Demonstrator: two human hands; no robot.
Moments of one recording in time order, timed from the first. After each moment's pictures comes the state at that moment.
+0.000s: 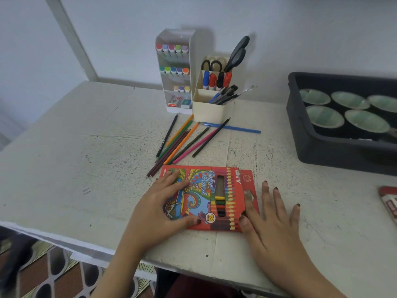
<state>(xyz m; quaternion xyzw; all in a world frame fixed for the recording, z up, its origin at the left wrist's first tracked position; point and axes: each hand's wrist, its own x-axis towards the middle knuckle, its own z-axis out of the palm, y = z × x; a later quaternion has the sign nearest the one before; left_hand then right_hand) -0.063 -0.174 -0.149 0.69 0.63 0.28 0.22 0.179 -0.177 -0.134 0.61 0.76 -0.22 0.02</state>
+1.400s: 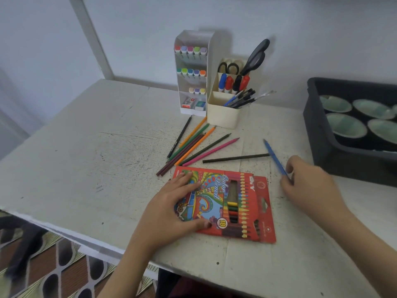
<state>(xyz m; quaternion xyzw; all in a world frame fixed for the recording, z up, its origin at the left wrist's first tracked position) -0.070 -0.170 -0.149 0.69 0.63 0.27 0.23 0.200 -0.073 -0.106 0.66 0.74 -0.06 -0.10</state>
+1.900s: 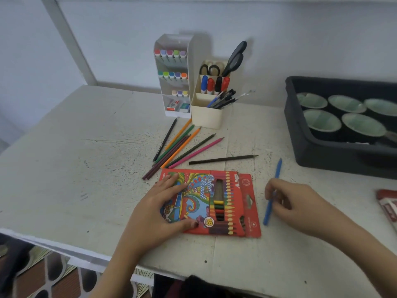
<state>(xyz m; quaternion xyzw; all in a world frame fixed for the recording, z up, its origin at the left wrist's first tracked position) -0.068 -0.169 -0.151 0.69 0.62 0.30 0.23 0.222 -0.114 -0.090 0.58 0.77 -0.25 -0.03</state>
